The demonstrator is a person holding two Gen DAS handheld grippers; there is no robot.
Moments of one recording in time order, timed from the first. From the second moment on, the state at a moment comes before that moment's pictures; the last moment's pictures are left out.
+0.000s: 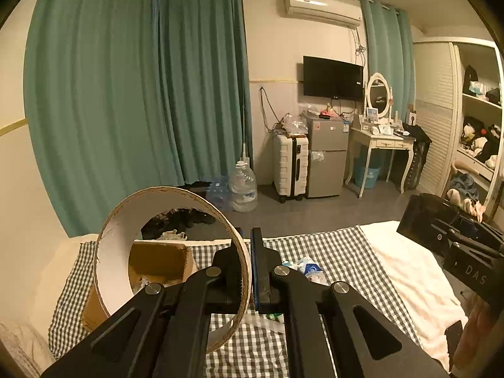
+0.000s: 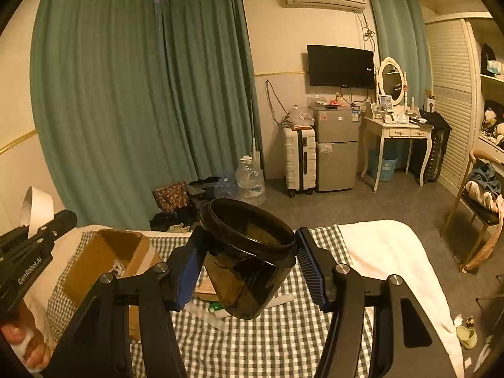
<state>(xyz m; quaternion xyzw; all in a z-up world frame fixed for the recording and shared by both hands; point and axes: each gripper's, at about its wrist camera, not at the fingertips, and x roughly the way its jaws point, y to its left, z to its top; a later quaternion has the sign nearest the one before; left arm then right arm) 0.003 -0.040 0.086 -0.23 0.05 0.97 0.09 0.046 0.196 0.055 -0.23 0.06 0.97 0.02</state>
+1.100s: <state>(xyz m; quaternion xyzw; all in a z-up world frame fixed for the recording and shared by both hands) -0.029 -0.165 0.046 -0.27 0.03 0.96 0.01 -0.013 0.048 0.043 -0.24 0.04 0.97 -0.08</state>
